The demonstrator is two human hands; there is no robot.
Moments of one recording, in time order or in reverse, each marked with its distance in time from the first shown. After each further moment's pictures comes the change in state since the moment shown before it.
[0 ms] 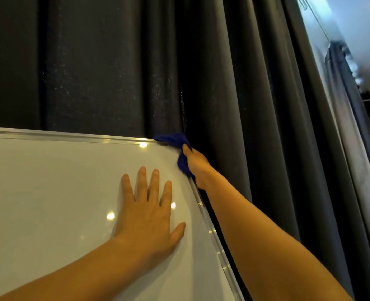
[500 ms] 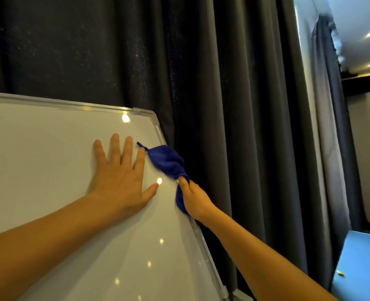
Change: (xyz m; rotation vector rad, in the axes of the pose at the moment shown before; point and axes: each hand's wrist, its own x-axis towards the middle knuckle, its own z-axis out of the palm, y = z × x) left_hand -0.008 -0.009 0.004 0.027 0.068 -0.029; right_hand -0.135 0.110 -0.045 -0.387 -0.028 0.021
